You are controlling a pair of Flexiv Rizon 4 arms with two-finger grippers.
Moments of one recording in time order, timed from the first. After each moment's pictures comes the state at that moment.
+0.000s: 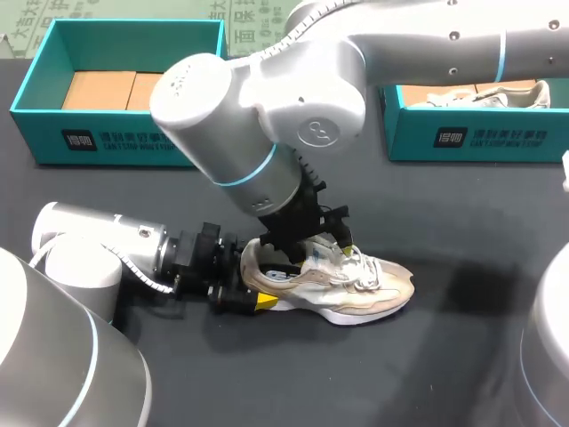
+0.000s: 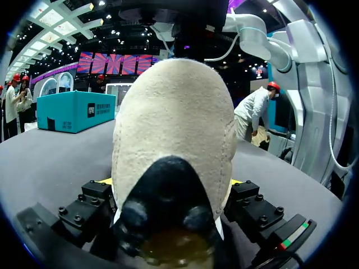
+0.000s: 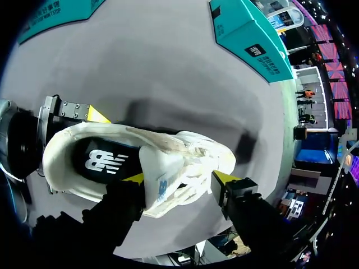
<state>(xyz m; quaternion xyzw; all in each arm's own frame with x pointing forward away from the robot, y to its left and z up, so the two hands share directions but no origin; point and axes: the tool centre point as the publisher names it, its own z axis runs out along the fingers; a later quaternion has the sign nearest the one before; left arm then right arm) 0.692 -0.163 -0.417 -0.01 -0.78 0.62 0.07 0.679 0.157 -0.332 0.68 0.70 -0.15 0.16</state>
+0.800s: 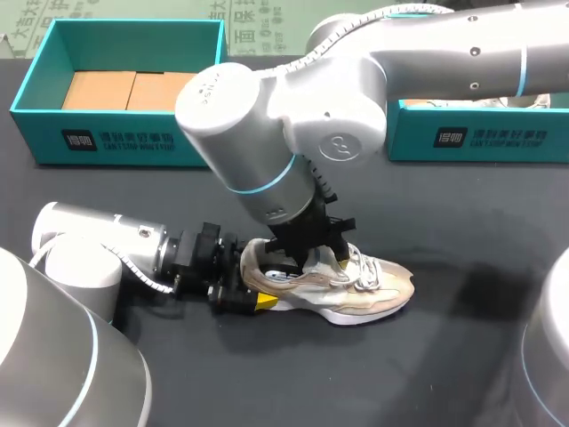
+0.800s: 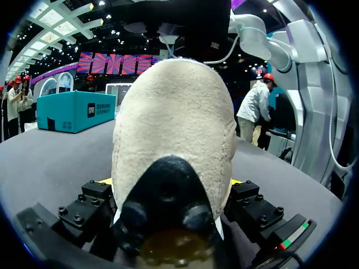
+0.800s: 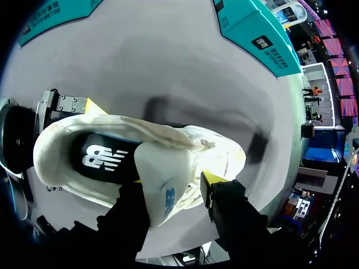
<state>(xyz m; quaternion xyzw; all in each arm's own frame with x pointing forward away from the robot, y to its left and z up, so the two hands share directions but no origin) 0.692 -0.163 -0.417 -0.01 -0.78 0.62 0.07 0.671 0.154 -0.345 0.69 0.70 -0.13 0.14</state>
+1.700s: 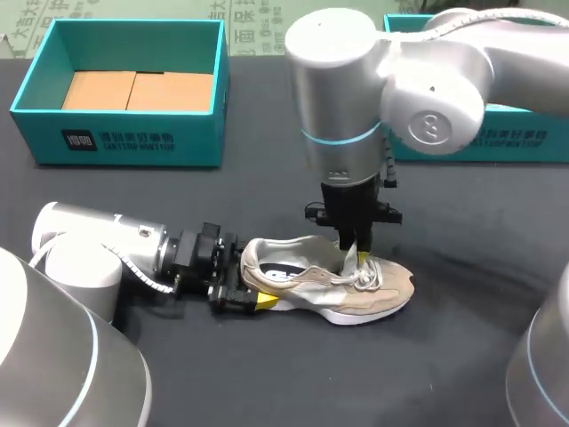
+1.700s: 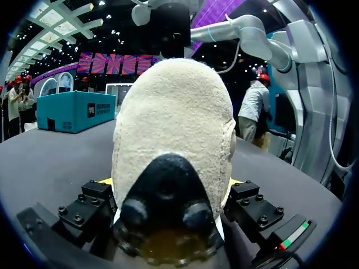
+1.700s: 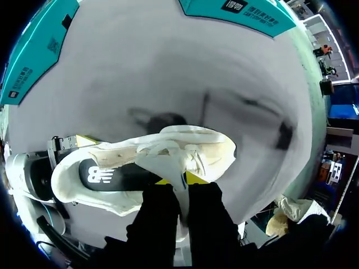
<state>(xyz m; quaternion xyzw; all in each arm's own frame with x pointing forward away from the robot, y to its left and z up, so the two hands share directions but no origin) 0.692 -0.163 -0.417 -0.01 -0.78 0.62 0.07 0.678 0.113 -0.329 0.79 0.60 -0.08 0.03</state>
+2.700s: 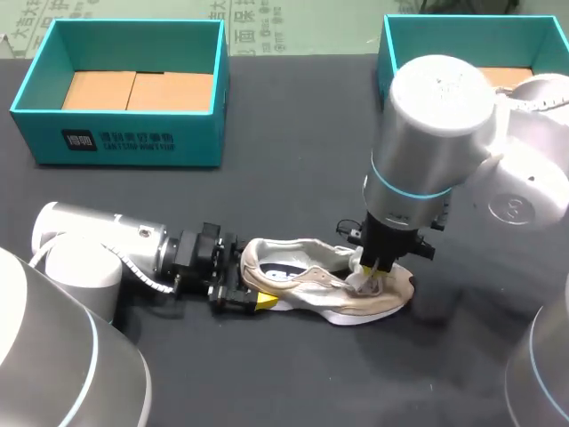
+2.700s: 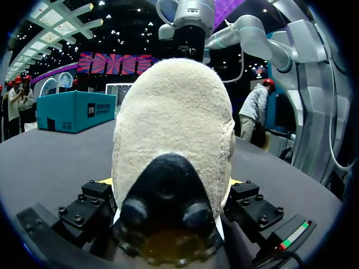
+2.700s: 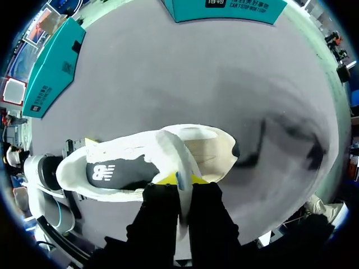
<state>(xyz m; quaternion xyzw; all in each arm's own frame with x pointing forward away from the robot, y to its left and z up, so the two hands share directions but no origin) 0.692 -0.163 -0.417 -0.01 -0.78 0.62 0.07 0.661 0.092 -0.343 0.81 0.58 0.06 0.00</state>
